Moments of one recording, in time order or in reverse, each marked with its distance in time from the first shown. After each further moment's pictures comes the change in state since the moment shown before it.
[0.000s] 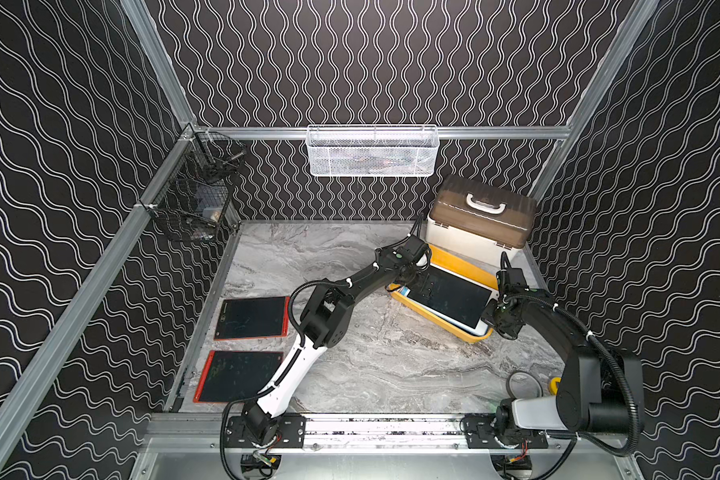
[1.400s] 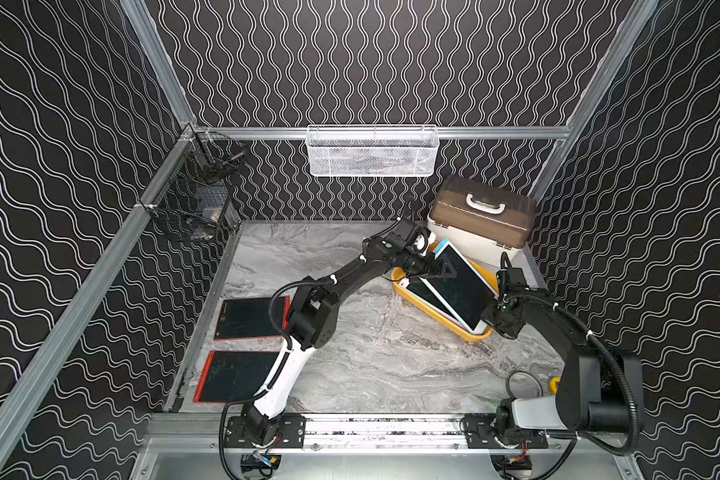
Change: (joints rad) left arm 0.045 -0.139 -0.043 0.146 0.490 -0.330; right arm 0.001 0.006 0.011 -0.010 0.003 0.032
